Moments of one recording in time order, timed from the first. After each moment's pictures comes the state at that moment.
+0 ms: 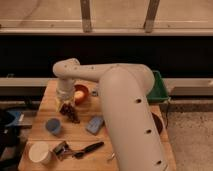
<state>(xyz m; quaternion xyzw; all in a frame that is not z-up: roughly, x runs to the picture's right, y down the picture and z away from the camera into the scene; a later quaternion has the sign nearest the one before) -0.223 0.100 0.822 -0.44 0.09 0.43 0.78</state>
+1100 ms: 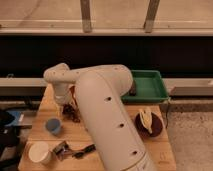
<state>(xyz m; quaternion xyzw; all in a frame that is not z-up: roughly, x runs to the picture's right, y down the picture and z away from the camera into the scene) -0.221 0.127 0.861 -0.41 0.19 0.40 0.80</state>
